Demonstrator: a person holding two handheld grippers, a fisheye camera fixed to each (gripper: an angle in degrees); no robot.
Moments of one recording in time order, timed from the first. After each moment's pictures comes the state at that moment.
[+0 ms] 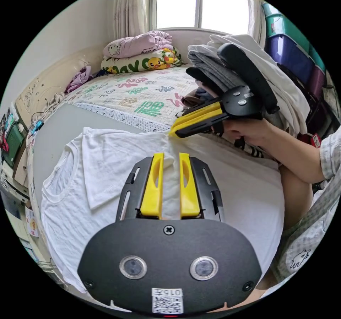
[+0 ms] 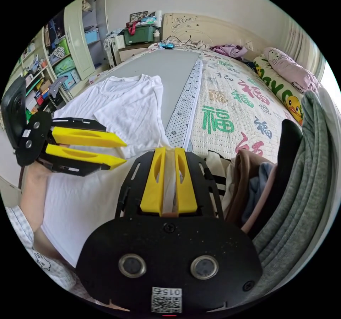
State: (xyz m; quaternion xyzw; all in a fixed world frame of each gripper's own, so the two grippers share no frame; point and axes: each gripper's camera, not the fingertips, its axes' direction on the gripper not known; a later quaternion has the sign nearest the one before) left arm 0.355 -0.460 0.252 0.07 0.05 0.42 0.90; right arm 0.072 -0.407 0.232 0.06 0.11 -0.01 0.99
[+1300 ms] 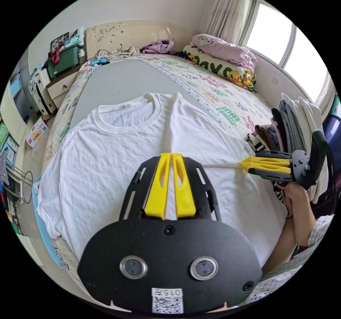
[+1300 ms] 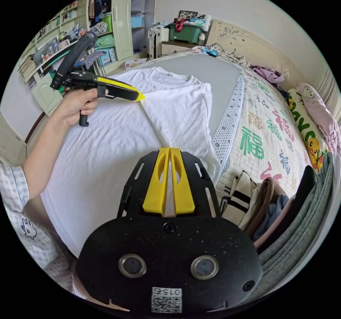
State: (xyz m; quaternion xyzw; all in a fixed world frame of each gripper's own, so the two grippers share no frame) left arm 0.172 -0.489 0.217 0.09 0.03 0.13 0.99; right arm 0.011 -0.386 0.285 0.04 0.04 -0.15 0.99
